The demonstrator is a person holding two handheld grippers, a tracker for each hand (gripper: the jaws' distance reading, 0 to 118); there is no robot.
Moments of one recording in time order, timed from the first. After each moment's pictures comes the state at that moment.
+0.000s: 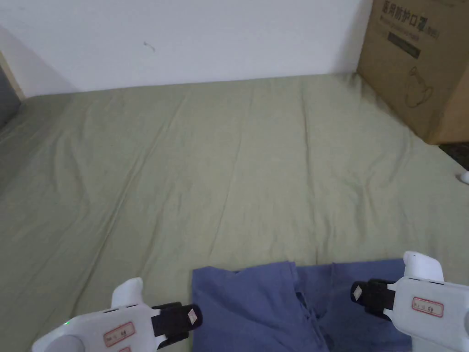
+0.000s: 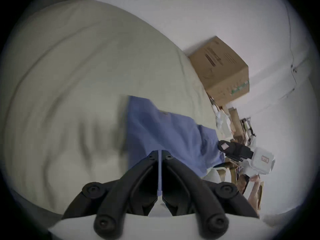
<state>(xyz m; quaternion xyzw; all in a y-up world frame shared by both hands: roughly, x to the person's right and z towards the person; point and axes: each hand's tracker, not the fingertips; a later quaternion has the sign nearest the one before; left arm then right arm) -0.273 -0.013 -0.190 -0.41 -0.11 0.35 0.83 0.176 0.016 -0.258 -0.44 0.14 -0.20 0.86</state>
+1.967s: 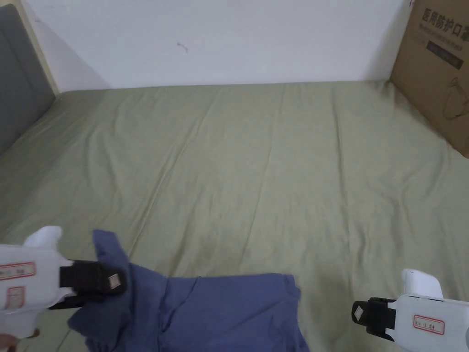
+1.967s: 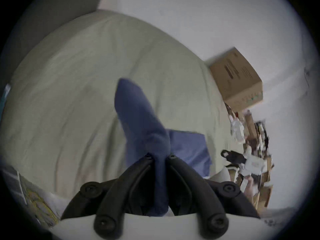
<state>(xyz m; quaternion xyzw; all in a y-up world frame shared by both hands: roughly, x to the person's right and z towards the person) -0.385 0.098 -0.198 -0.46 -0.07 0.26 0.85 0.127 0.007 -0.263 -0.48 0.16 -0.18 0.85</state>
